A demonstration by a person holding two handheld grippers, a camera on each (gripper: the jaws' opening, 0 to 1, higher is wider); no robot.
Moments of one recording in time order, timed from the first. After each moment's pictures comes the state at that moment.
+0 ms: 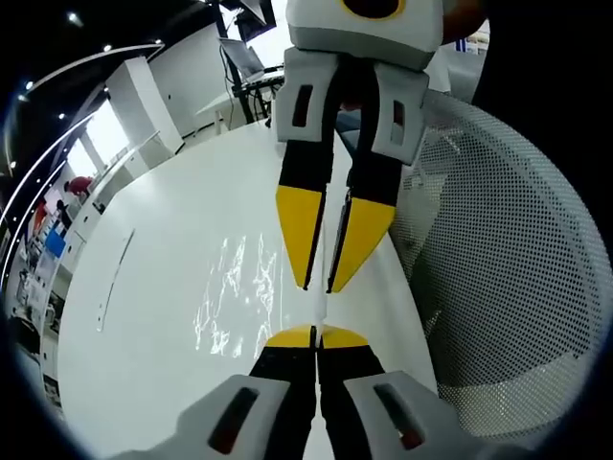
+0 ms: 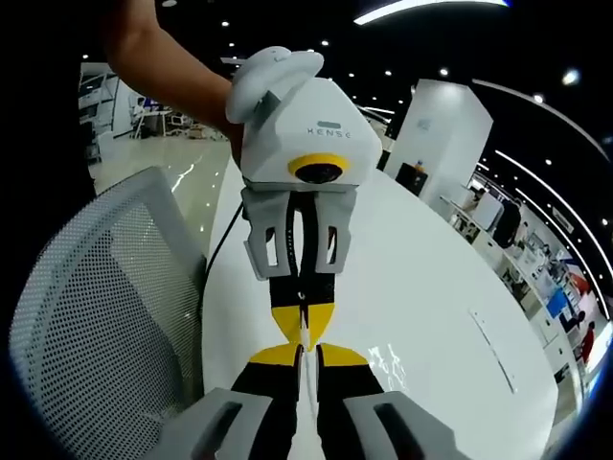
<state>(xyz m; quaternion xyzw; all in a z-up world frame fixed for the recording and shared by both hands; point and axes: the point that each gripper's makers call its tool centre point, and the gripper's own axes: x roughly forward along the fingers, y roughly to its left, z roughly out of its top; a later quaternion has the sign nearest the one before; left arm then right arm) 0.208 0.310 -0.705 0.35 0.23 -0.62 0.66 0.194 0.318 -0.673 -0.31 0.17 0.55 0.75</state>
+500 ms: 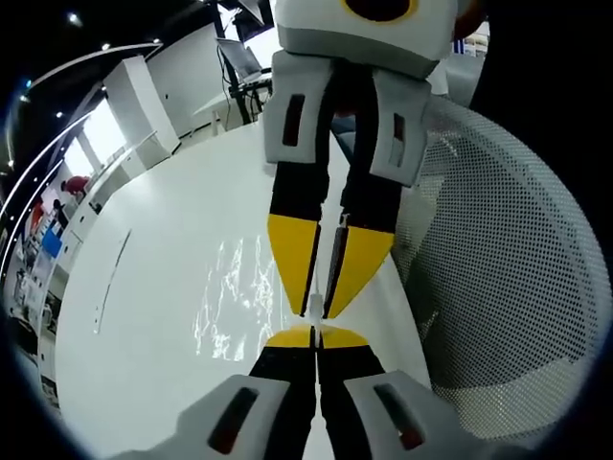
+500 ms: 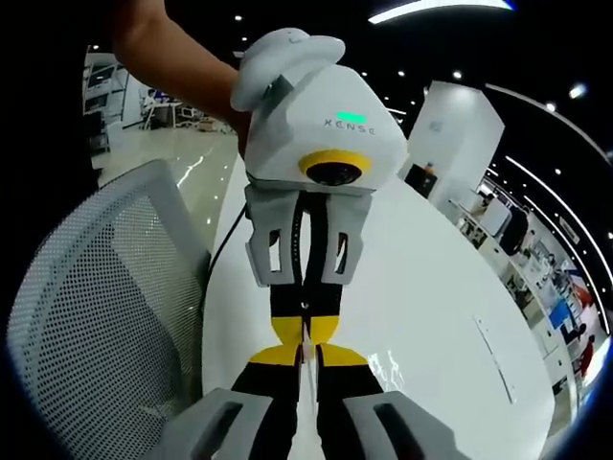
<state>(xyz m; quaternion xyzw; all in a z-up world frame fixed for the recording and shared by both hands) 0.206 0.305 -0.704 0.35 0.23 -0.63 0.66 0.194 0.324 -0.677 -0.33 0.17 0.56 0.74</state>
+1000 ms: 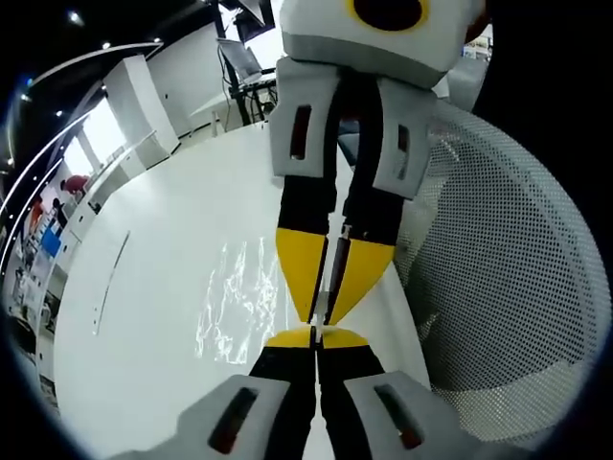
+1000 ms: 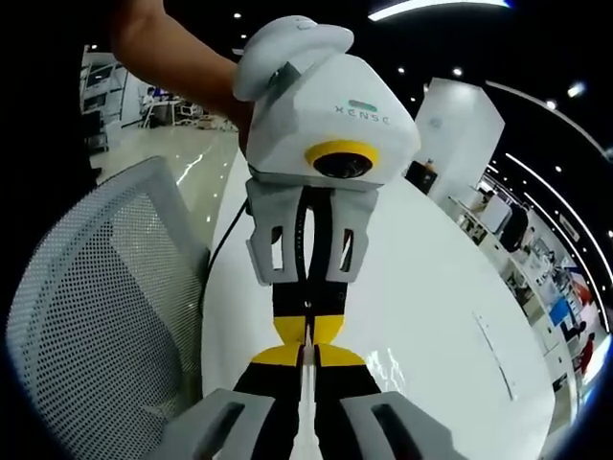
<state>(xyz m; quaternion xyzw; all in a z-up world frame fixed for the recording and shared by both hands) 0.207 0.302 -0.703 0.34 0.23 -0.63 0.66 0.195 0.320 -0.680 -0.33 0.18 0.56 0.74</state>
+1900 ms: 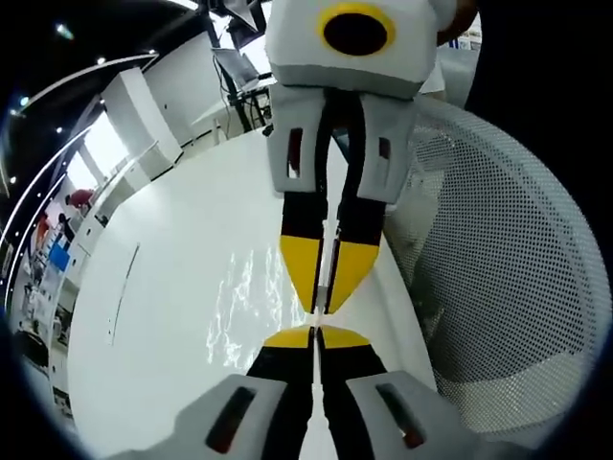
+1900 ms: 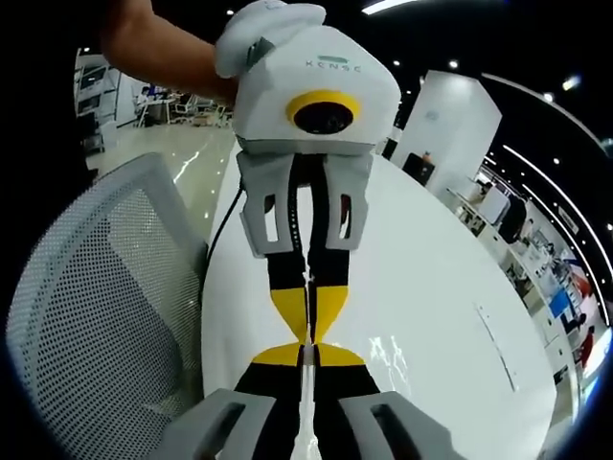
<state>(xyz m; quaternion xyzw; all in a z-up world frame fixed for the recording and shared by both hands) 0.207 0.307 -0.687 0.37 0.21 -0.62 0.66 0.197 0.316 -0.685 -0.33 0.20 0.55 0.74</state>
